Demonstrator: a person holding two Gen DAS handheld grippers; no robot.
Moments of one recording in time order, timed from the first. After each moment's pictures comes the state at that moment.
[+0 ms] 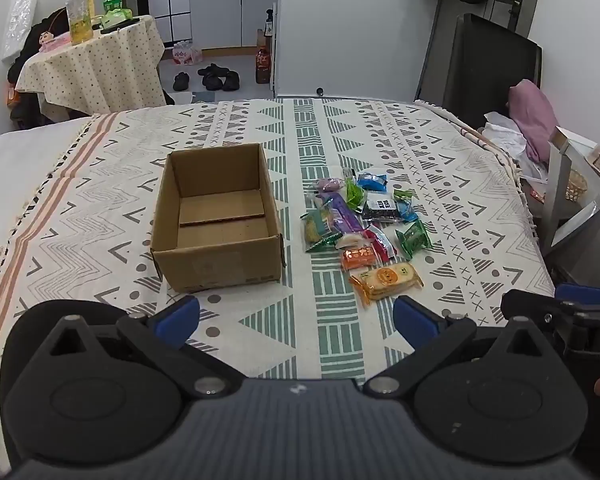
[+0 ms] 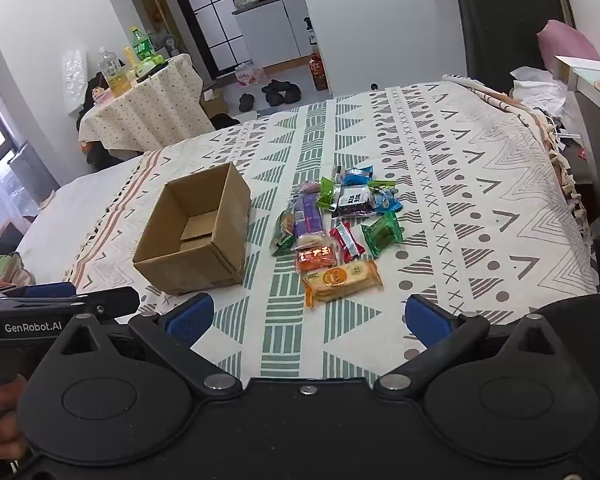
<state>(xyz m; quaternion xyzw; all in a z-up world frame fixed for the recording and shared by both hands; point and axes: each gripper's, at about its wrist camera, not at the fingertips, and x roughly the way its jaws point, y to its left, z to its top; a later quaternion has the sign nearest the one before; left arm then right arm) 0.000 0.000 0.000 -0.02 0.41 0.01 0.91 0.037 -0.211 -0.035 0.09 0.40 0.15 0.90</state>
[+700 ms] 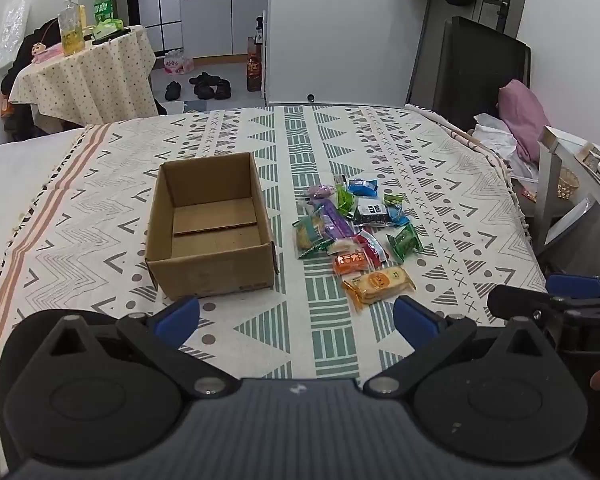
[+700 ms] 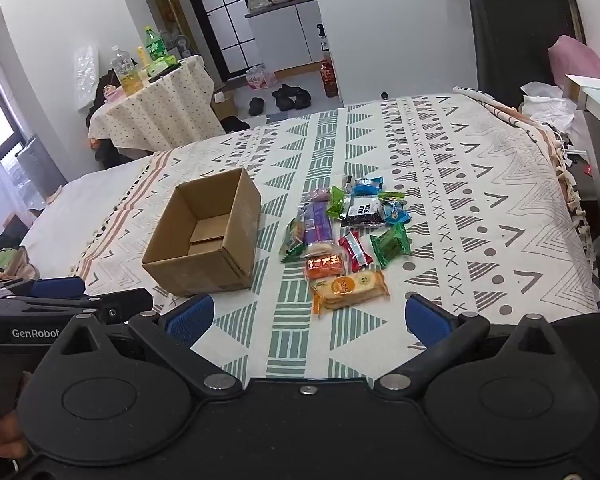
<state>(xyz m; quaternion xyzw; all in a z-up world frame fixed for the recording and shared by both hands) -0.004 -0.004 0.007 -0.02 0.41 -0.01 0.91 0.034 -0.205 -0.024 0.08 0.38 0.16 0.91</state>
